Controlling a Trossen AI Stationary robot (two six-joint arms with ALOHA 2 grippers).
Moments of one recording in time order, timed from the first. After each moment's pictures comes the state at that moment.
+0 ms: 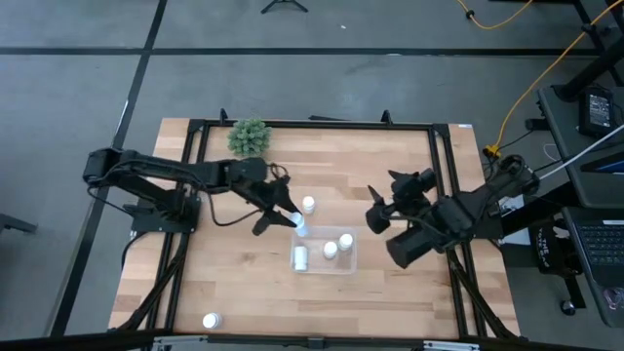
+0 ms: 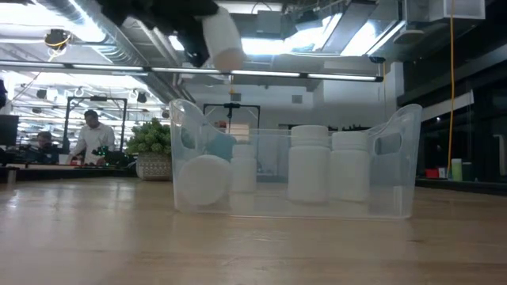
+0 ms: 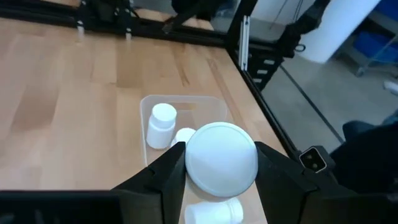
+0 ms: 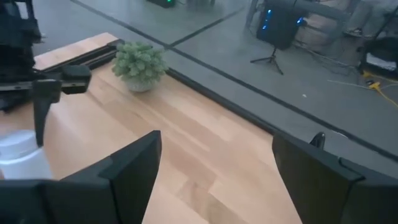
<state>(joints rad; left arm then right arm) 0.04 1.28 0.83 0.00 0.42 -0.13 0.55 1.54 1.66 -1.57 1.14 1.36</state>
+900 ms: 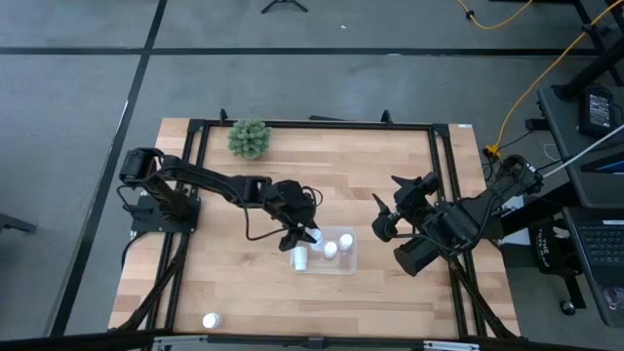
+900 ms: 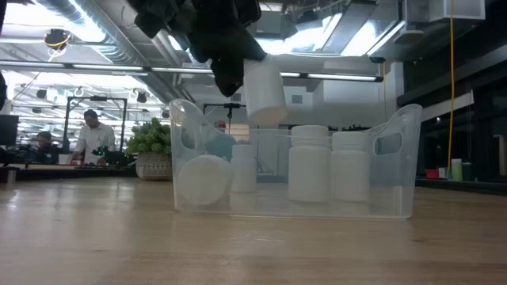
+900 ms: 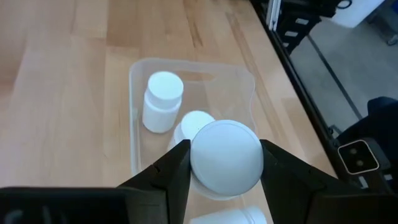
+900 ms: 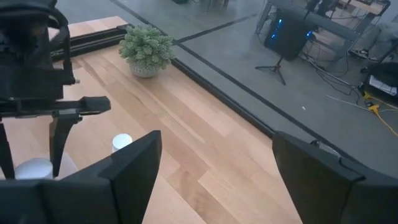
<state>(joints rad) -0.05 1.61 1.00 0.00 0.32 -0.17 0.61 1.51 1.59 -1.57 1.14 1.30</state>
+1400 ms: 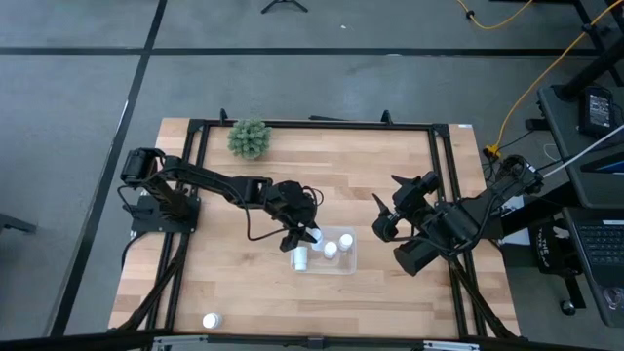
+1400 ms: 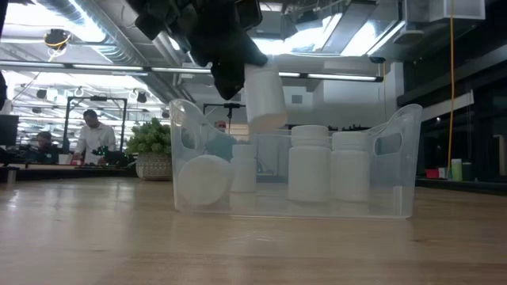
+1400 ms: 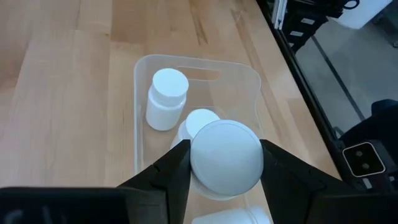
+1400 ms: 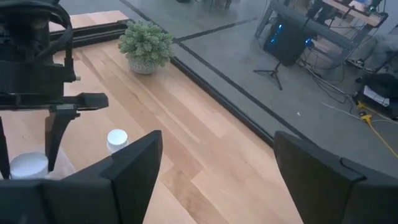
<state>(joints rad) -0.06 1.62 1.00 0.00 0.31 -0.19 0.61 1.51 1.59 -1.57 1.14 1.24</state>
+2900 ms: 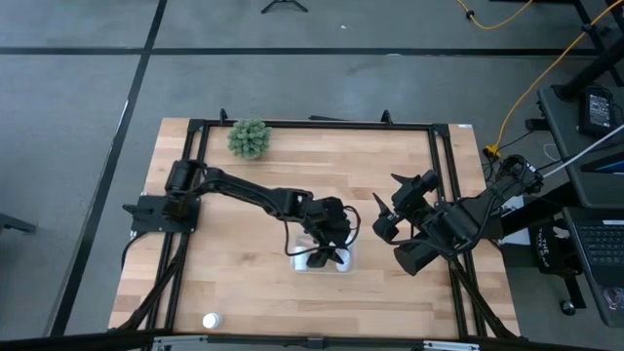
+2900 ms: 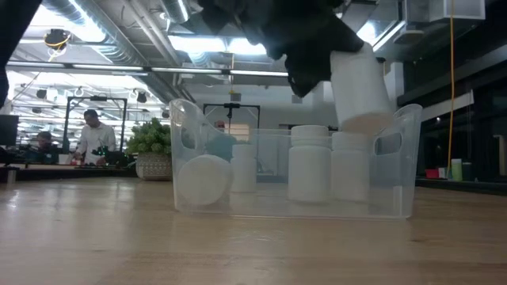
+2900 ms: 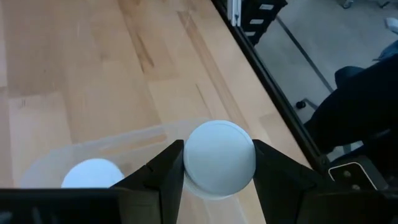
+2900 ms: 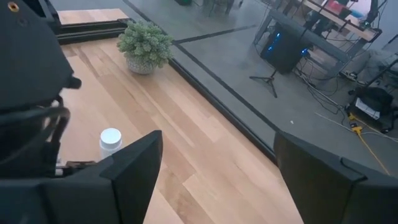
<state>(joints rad) -0.11 1.99 1.47 -0.16 0.42 -0.06 0.61 1.51 1.59 -1.57 1.15 1.17</state>
